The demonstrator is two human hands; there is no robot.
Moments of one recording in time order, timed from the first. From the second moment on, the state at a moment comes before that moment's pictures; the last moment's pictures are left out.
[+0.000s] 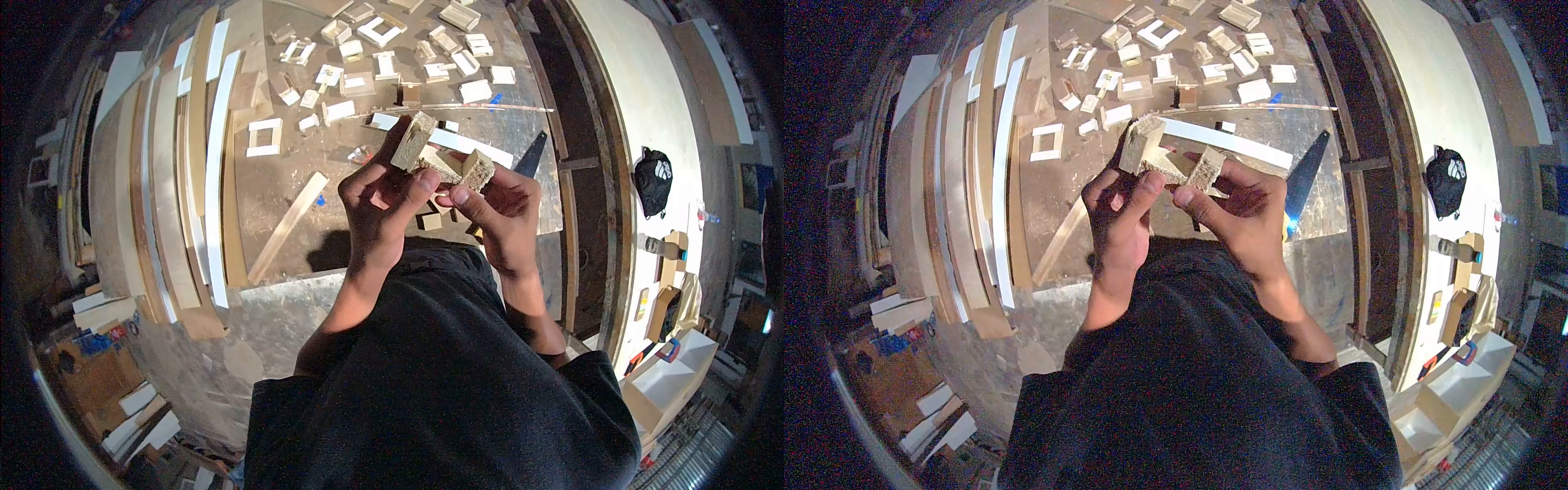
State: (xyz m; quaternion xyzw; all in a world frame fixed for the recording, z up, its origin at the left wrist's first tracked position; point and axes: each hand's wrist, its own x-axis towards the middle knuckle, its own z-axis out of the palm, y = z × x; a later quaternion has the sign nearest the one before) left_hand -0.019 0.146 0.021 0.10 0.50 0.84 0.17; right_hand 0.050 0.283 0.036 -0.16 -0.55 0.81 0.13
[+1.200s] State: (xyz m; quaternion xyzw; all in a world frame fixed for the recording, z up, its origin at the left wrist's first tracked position) left_hand -0.072 0.126 0.037 0.36 0.69 0.53 0.33; right_hand 0.048 0.328 0.010 -0.06 -0.63 0.78 0.00
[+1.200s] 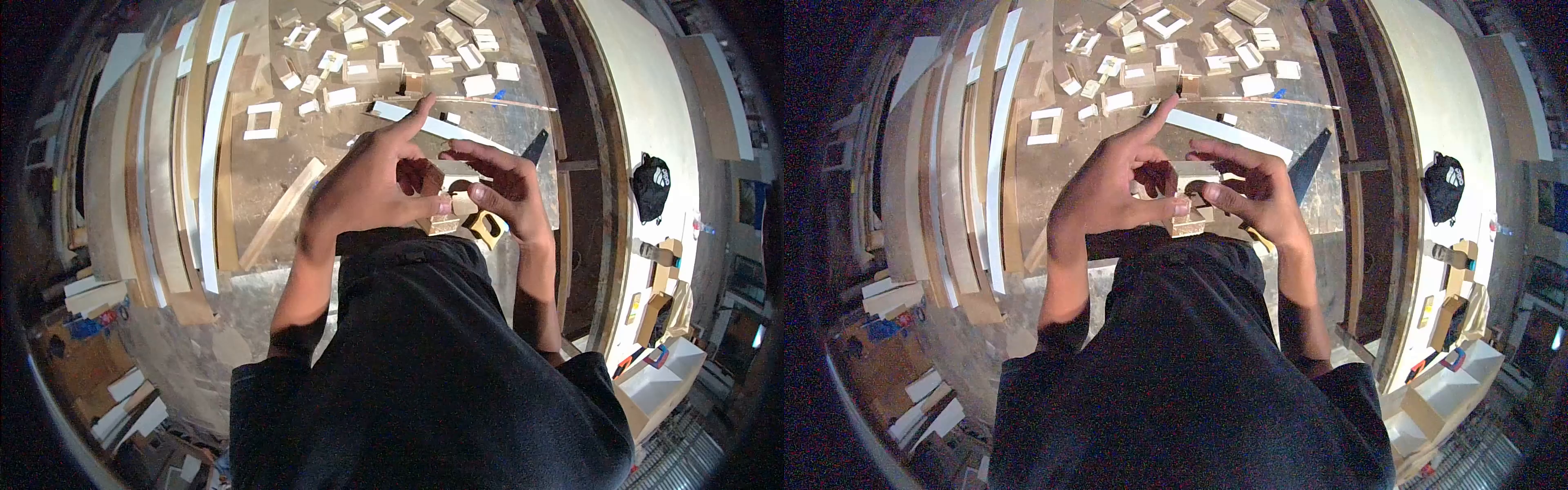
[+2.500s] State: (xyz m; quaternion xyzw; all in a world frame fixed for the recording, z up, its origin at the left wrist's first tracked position) left_hand -0.058 0.142 0.031 0.32 0.67 0.58 0.33; right_hand 0.058 0.316 -0.031 -0.07 -0.42 0.90 -0.03
